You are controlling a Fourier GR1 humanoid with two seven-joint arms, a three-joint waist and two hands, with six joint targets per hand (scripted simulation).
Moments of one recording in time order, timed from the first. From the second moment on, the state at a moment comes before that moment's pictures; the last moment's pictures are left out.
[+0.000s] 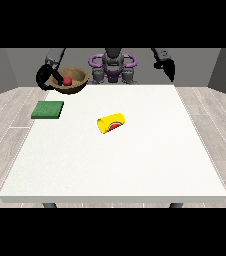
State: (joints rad) left arm -0.27 0.17 0.11 -1.16 -0.03 0.01 -0.27; right arm -0.57 -0.35 -0.14 -0.70 0.11 -0.25 0.21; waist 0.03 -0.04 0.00
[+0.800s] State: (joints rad) left arm -0.35 0.52 0.42 -1.10 0.23 -0.28 -0.34; right arm -0.51 -0.54 -0.31 -0.70 0.03 -0.16 -0.01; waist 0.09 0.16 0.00
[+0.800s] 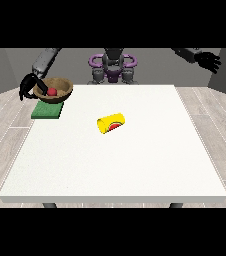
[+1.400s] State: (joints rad) left arm -0.38 0.67 0.53 -0.97 0.30 -0.40 -0.43; right arm -0.56 -0.61 -0.39 -0.62 0.00 -0.19 -0.04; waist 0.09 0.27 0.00
